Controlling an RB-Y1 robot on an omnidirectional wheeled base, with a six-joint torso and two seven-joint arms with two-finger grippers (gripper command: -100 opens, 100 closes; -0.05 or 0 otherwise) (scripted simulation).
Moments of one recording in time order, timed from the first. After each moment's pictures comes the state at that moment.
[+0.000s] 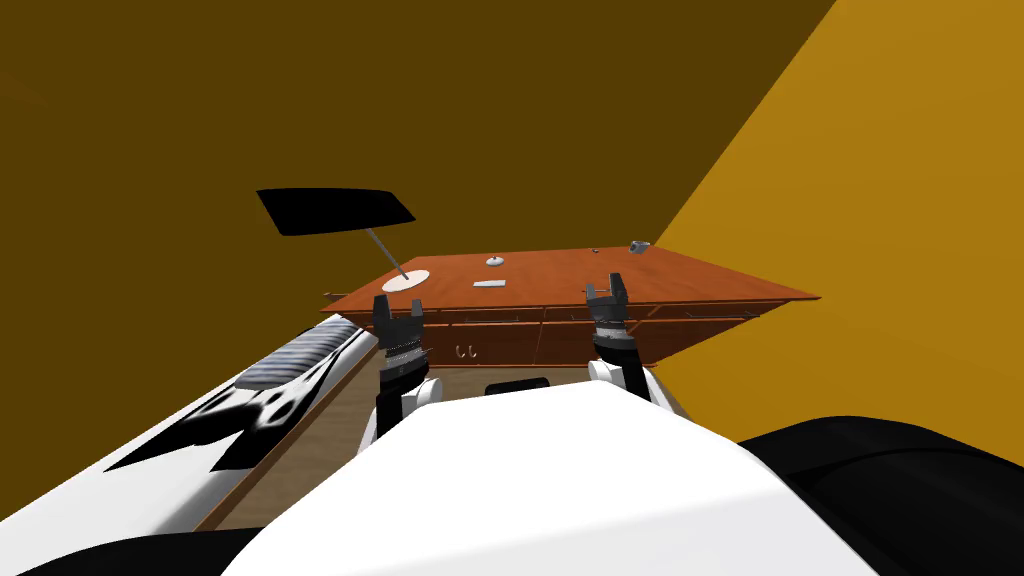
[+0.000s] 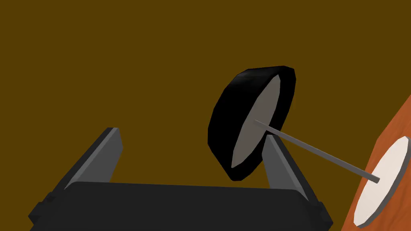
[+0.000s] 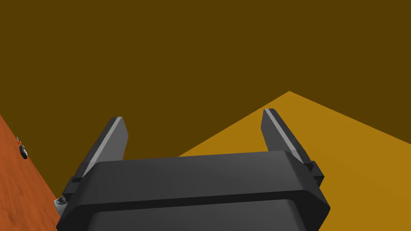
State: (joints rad) left arm 0.53 0.00 0.05 -2.25 0.02 -0.54 0.08; right arm 0.55 -0.02 -0.06 -2.25 0.06 -0.51 -0.13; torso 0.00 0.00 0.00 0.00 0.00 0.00
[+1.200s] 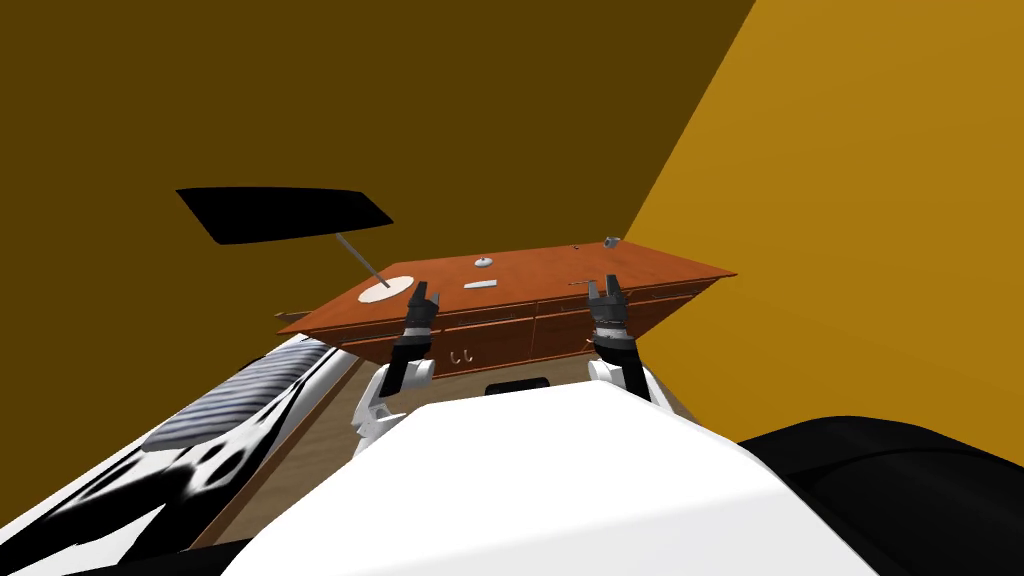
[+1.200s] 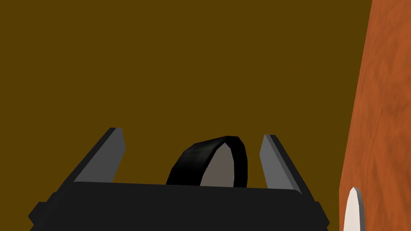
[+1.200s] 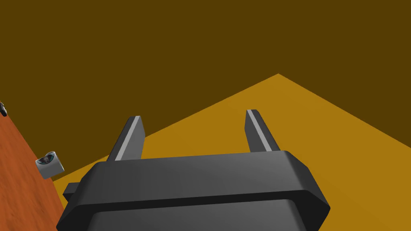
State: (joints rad) left arm 0.30 0.28 0.07 -2.09 -0.01 -0.27 0.09; right arm 0.55 -0.02 -0.06 -2.25 0.06 -0.51 -0.13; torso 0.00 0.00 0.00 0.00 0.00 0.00
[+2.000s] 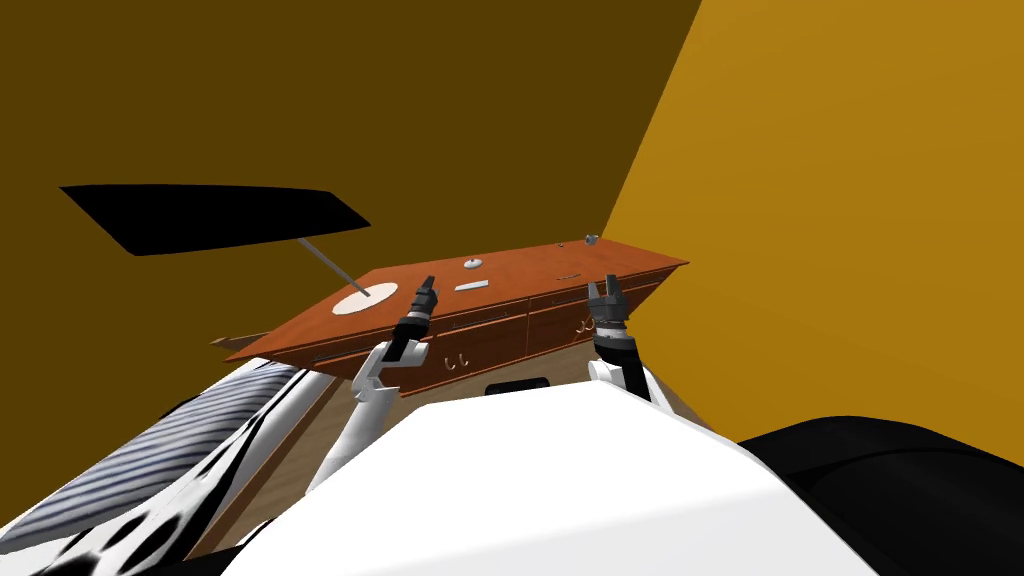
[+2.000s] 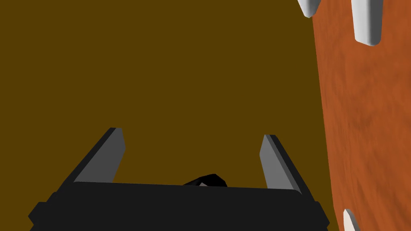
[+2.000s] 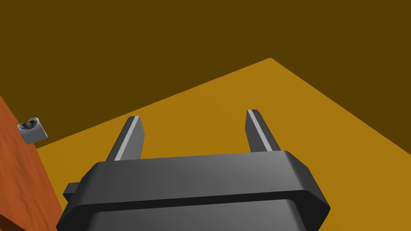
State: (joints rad) left arm 0.10 0.46 0.08 -1.93 -0.03 -0.03 0.09; right arm 0.55 -0.02 -0.06 -2.25 0.06 -0.51 -0.13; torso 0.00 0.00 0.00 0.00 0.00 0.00
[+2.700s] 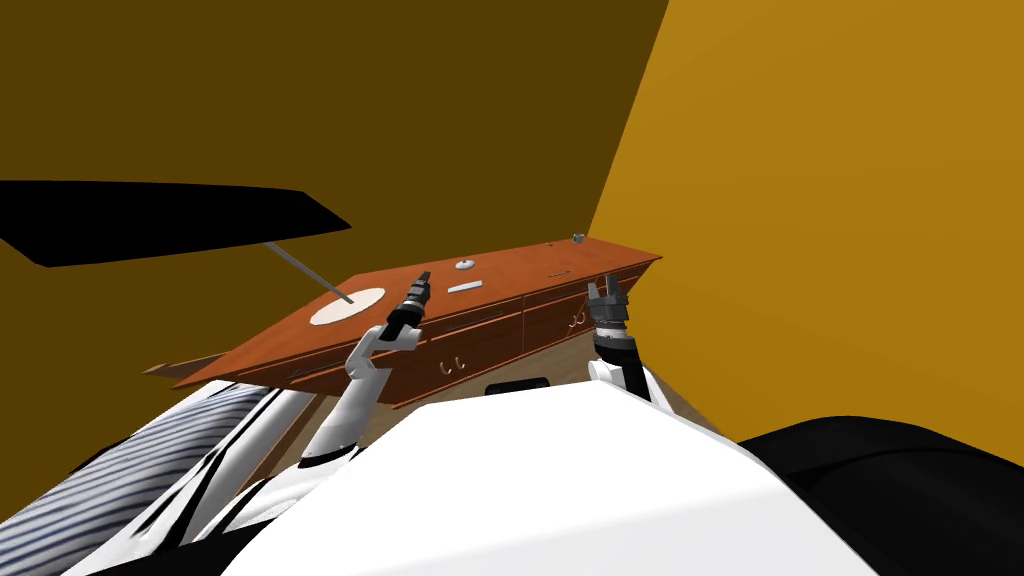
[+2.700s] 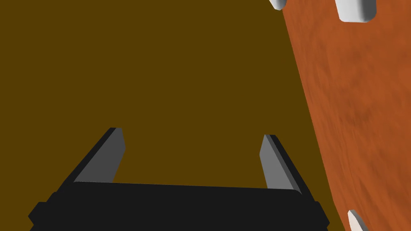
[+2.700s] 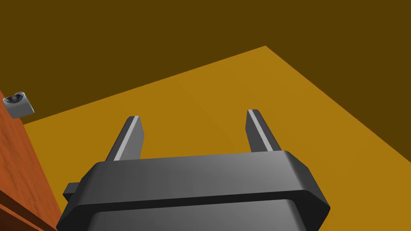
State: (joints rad) left arm -0.04 0.58 0.09 -1.80 -0.02 0.15 0.10; right arm 0.55 -0.02 -0.06 -2.25 0.06 -0.51 -0.13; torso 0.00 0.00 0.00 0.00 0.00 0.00
